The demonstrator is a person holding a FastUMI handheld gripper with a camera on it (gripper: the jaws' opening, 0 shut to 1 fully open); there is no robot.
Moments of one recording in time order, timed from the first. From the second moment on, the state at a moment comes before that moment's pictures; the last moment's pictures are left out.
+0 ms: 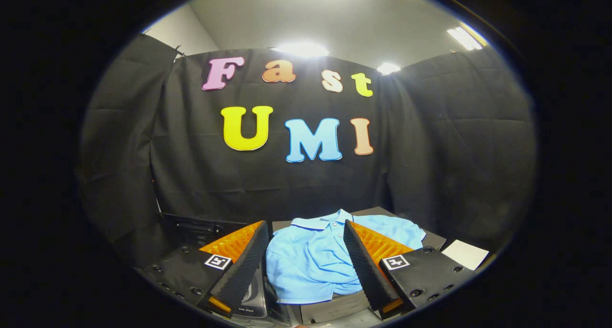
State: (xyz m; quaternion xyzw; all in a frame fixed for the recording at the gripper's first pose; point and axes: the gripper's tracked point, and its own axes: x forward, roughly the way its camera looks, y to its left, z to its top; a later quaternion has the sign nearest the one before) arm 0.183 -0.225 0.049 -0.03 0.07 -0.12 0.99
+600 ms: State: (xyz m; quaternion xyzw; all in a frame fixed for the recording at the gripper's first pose) arm 0.254 -0.283 0.006 -0.05 0.16 -0.14 0.98
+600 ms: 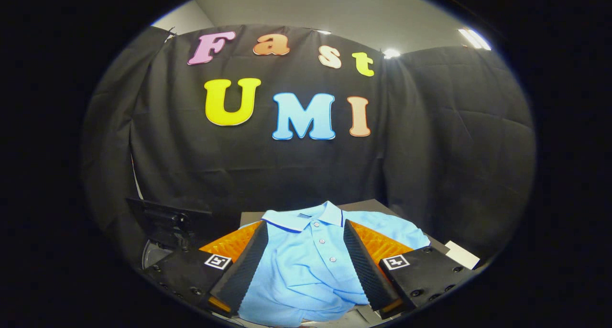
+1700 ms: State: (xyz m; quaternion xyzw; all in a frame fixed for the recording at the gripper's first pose) arm 0.303 -0.318 -0.077 0.04 0.31 -0.14 0.94
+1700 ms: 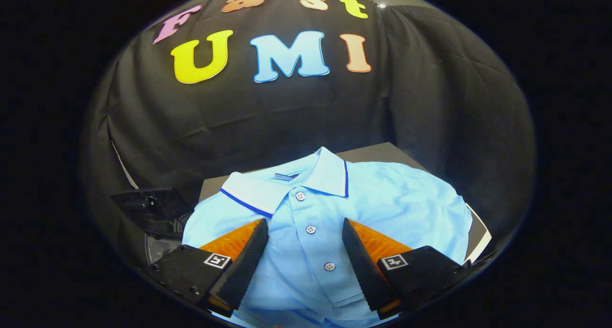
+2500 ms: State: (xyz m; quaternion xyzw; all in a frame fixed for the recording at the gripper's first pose) arm 0.301 -0.317 -0.065 -0.08 0.30 -0.13 0.94
